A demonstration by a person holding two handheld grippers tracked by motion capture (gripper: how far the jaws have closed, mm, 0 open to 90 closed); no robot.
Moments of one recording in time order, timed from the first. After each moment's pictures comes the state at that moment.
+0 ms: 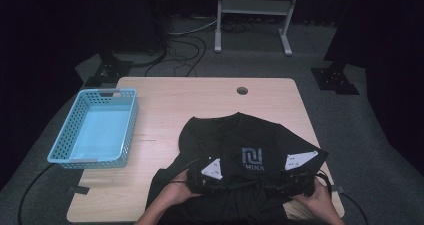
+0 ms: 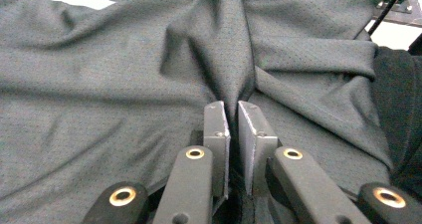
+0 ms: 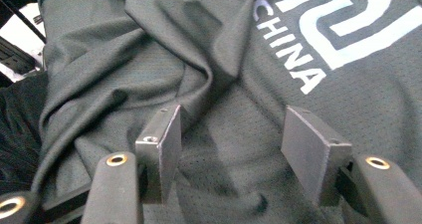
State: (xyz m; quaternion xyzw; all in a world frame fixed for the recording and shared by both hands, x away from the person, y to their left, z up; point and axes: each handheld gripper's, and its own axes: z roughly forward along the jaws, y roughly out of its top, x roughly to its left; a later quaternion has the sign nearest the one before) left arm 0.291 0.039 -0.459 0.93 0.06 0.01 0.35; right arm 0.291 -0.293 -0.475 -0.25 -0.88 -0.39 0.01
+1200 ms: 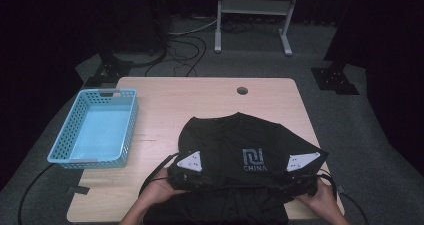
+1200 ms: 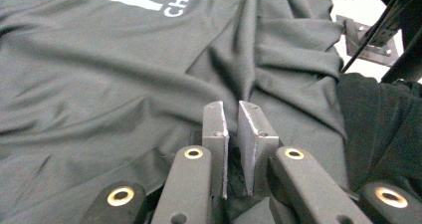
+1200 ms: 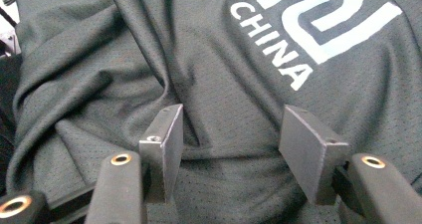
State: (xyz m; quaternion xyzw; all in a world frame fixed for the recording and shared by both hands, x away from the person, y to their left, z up) left arm 0.292 0.089 -0.440 0.91 0.11 -0.01 0.40; right arm 0.288 -0.298 -0.473 -0.24 -0.90 -0.37 -0.03
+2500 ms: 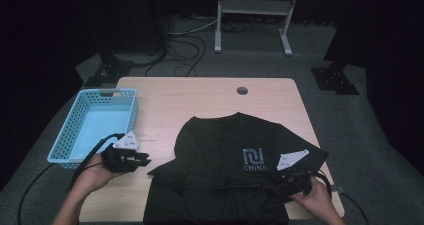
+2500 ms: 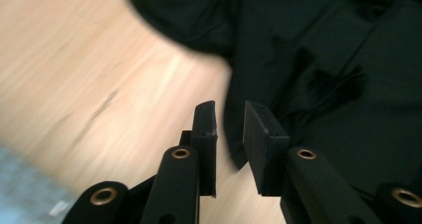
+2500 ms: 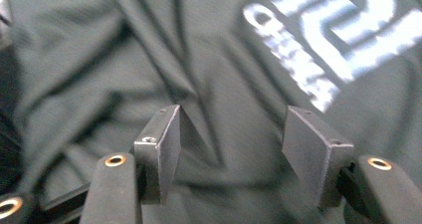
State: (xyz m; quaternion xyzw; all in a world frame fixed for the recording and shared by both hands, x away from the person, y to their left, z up) left arm 0.307 0.233 -0.394 0.92 0.23 0.10 0.32; right arm 0.288 -0.272 -0.461 -0.25 -0.91 -0.32 -0.03
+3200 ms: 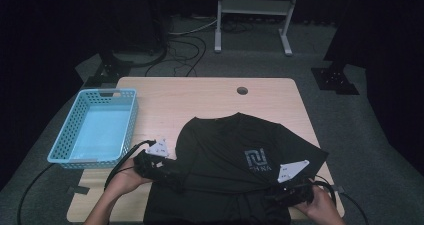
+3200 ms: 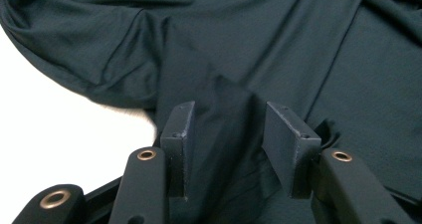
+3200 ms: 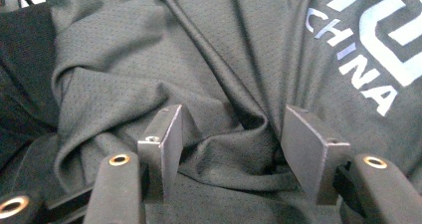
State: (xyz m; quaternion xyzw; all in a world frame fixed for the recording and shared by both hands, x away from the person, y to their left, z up) left arm 0.316 0.172 -0.430 0.92 0.19 0.05 0.34; right arm 0.265 -0.273 -0.464 -0.20 -0.93 -0.31 -0.03
